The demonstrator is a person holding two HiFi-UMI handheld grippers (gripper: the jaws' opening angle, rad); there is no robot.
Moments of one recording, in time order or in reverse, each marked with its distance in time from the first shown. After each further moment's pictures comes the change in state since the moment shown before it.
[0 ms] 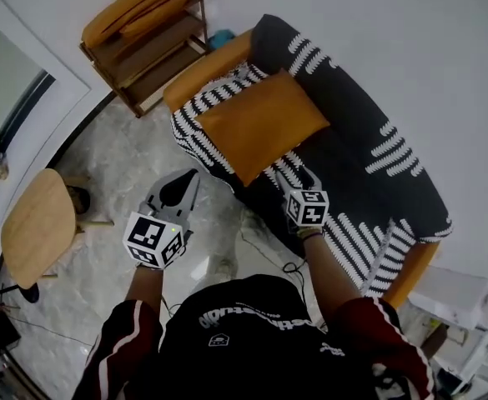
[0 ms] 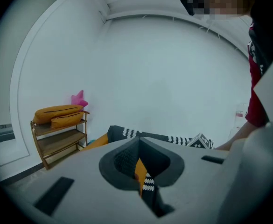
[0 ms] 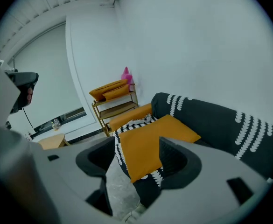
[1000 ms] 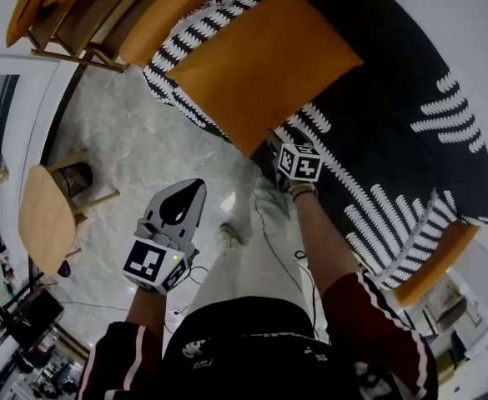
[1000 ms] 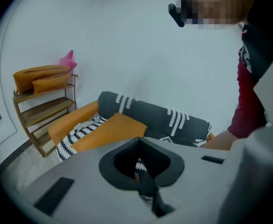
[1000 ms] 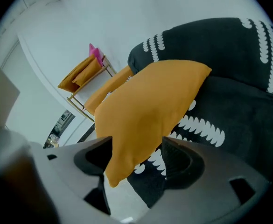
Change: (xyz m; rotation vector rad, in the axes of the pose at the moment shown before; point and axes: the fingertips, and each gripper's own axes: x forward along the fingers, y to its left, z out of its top) left arm 0.140 -0.016 -0.157 -0.096 0.352 -0.058; right arm 0.222 -0.073 -0.201 0.387 0.246 0.057
